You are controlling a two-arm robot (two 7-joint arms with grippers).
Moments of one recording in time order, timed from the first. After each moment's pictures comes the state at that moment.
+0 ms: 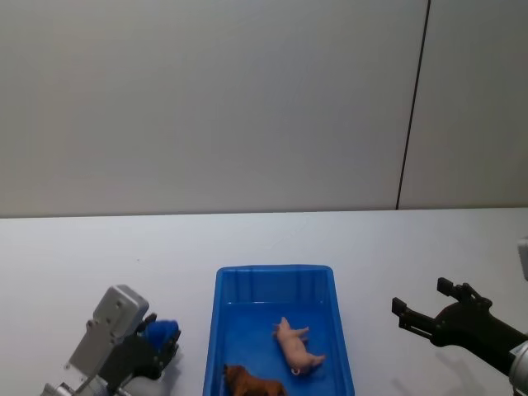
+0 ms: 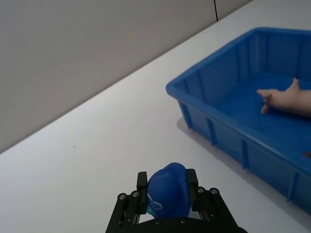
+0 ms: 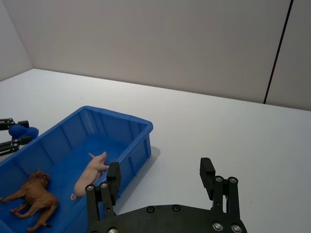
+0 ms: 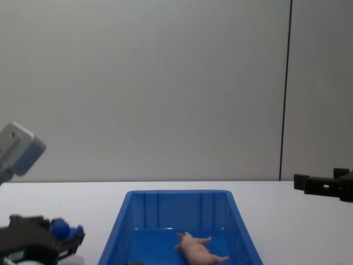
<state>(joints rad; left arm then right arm) -0.23 0.48 0.34 -1.36 -0.16 0.06 -0.24 0.11 0.41 -0.20 -1.64 0.44 0.25 0.34</state>
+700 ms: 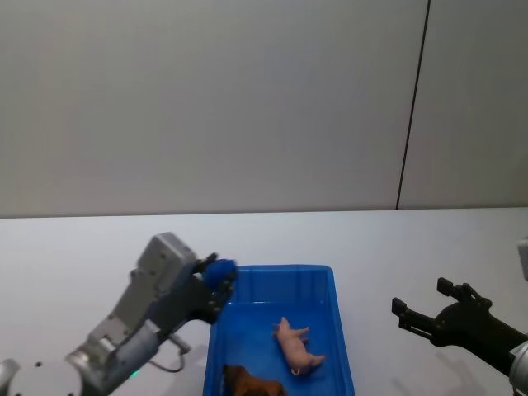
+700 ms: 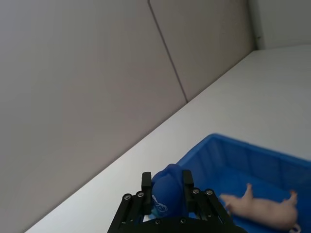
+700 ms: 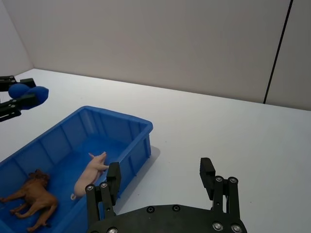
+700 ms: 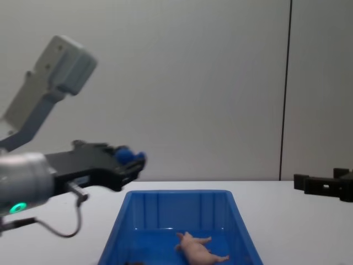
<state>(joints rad) -0.31 0.41 0.36 -1.47 -0.11 0.01 -0.31 0.11 0.41 -0.20 -1.64 0.44 0.25 0.34</state>
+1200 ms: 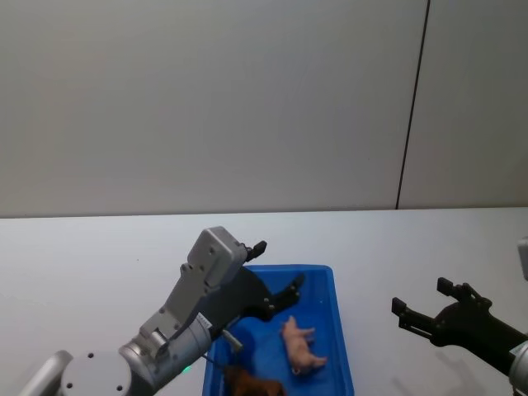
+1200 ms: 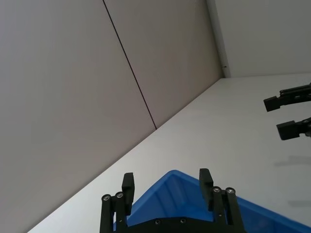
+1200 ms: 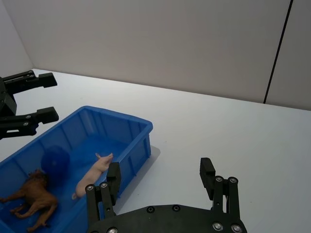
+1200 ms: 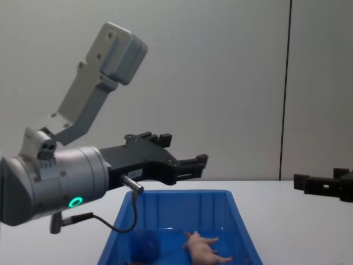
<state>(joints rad) -0.36 0.32 0.42 -1.43 -0.13 -0.02 -0.36 0.11 0.41 -0.20 -1.64 0.44 0.25 0.34</state>
